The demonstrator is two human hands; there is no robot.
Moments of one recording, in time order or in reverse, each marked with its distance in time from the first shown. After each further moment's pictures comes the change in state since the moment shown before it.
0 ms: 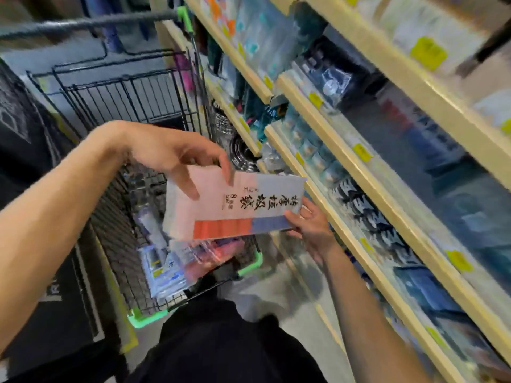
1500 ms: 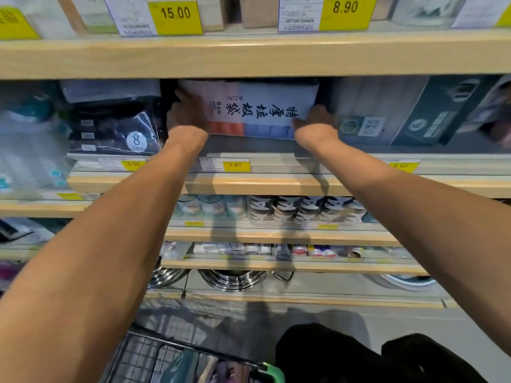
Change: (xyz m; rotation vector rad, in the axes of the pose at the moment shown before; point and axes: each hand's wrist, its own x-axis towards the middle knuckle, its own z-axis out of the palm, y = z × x) left_hand 0.473 0.109 -0.069 0.811 0.894 0.039; right_hand 0.098 -0.104 -0.208 -0.597 1.254 0.125
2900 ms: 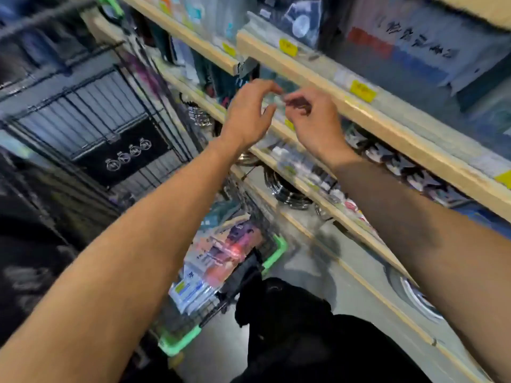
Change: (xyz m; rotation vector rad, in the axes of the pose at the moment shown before) left_hand -0.265 -0.121 -0.051 -0.457 0.090 -0.063; right_hand -0.210 -0.043 0.050 0.470 -0.606 -0.677
